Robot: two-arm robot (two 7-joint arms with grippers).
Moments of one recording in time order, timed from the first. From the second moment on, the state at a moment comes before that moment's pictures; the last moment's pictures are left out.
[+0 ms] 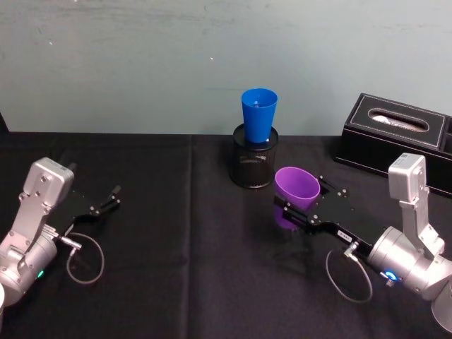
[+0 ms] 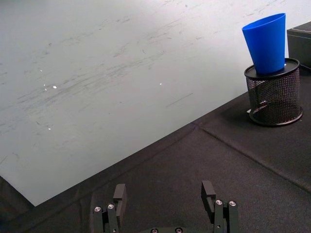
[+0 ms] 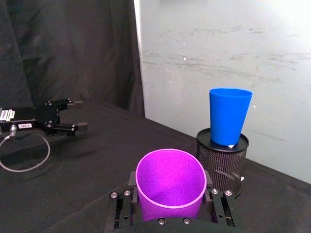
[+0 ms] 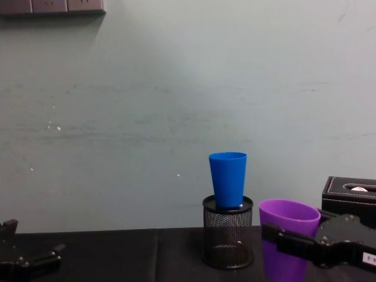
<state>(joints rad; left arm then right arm) -0.20 0.60 0.45 -1.41 -0.25 -0.12 0.03 0.26 0.42 -0.37 -1.33 0.43 -0.18 0.58</state>
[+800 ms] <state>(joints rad) -0.20 0.60 0.45 -1.41 -0.25 -0.12 0.03 0.30 0.38 -0.39 -1.19 0.44 -0.22 0.62</state>
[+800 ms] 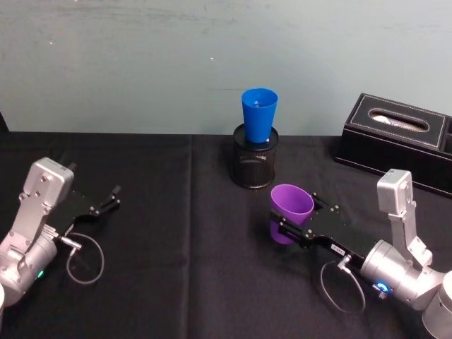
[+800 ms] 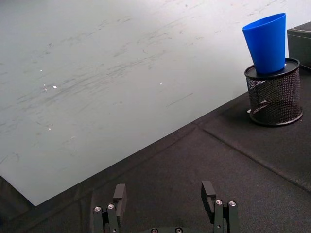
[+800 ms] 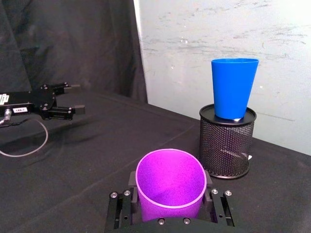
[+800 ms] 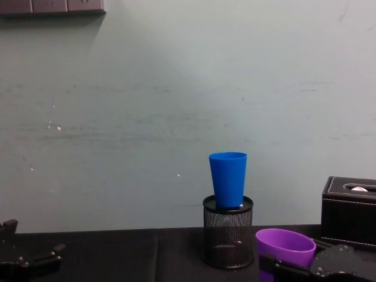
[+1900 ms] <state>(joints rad) -0.20 0.60 0.45 -1.41 -0.25 -0.12 0.03 0.33 0.36 -0.40 -1.11 0.41 -0.24 0.63</state>
